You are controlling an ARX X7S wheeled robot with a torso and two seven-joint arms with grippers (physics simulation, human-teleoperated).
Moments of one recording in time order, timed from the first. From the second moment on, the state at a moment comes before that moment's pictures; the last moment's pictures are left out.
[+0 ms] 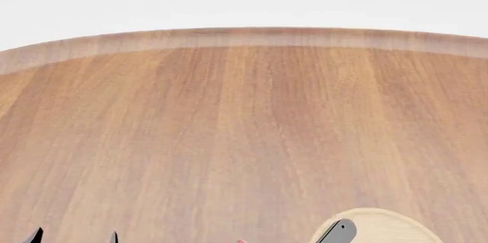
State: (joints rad) left arm 0.07 -0.33 0.37 0.22 -0.23 0.04 -0.40; right arm 0.27 0.30 -0.13 0.14 -0.17 0.39 -0.83
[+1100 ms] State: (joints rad) left arm 0.06 -0.33 0.39 0.21 -0.24 0.06 -0.40; right arm 0.28 0.30 -0.16 0.31 -0.13 0.28 -0.78
